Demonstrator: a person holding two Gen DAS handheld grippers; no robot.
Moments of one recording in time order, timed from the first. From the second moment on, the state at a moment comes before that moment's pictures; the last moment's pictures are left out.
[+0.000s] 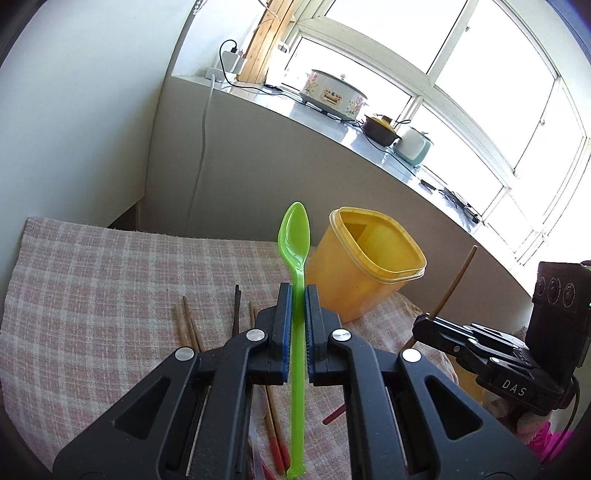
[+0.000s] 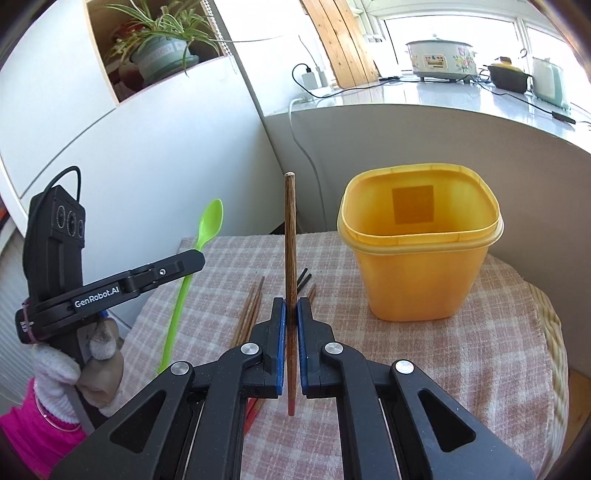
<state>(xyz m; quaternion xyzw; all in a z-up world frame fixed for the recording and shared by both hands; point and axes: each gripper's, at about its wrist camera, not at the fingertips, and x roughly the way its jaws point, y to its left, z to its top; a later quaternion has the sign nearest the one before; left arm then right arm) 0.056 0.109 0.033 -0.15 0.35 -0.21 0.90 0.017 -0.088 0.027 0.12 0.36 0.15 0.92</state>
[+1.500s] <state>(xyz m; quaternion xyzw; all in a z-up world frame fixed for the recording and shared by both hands) 0.199 -0.031 0.071 -0.15 0.25 -0.25 0.92 0.076 -0.188 0.114 0.15 0.24 0.05 0.96</state>
